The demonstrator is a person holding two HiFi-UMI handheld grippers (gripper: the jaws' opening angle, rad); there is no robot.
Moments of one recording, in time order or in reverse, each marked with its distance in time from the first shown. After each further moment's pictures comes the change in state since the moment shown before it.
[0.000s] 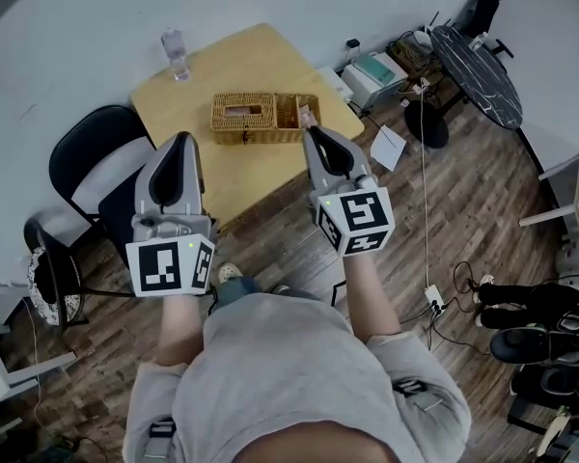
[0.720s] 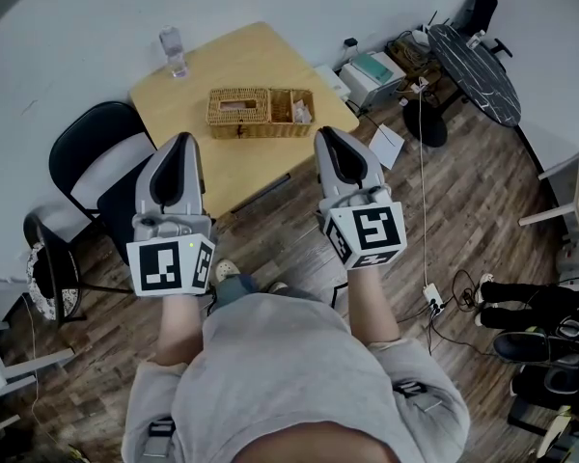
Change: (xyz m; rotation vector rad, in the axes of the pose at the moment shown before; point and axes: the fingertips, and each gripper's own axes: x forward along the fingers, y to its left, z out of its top) left arm -0.017 -0.026 0.005 0.012 0.001 -0.002; right arm -0.054 -0.009 0.030 -0.013 -0.105 -0.043
